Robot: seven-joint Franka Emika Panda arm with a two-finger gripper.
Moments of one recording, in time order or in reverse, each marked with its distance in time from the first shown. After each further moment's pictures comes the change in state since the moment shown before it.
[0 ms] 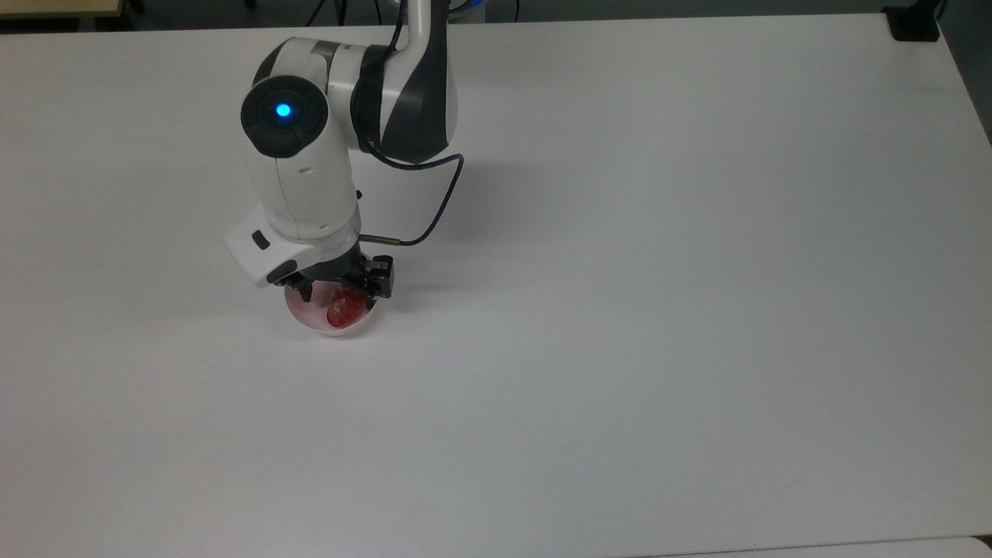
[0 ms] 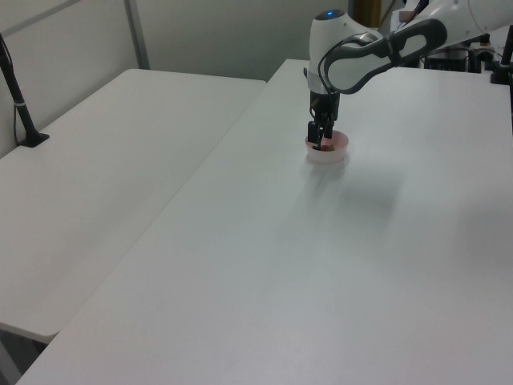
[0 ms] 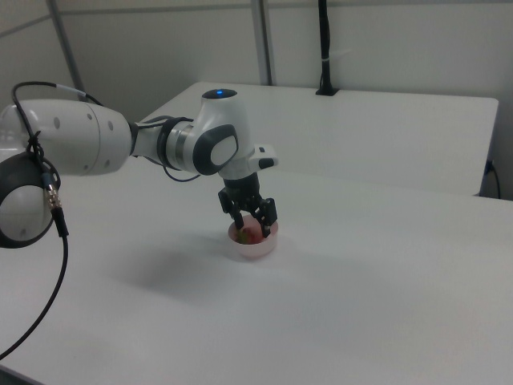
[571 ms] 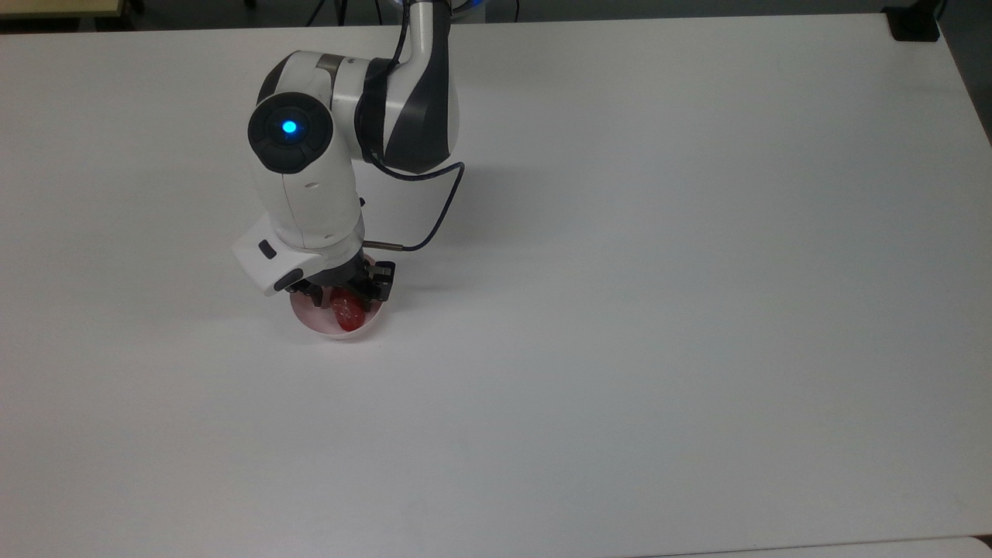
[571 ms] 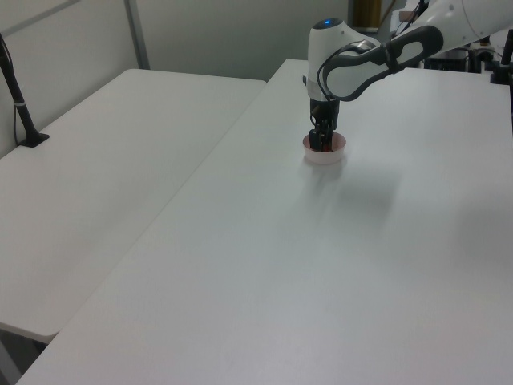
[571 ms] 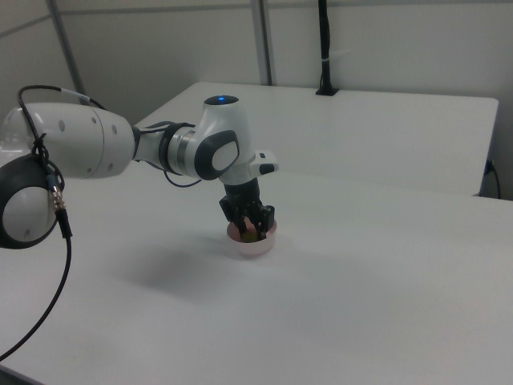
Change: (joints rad) arm 0.001 0.018 0.001 -0.001 0.000 0.001 -0.016
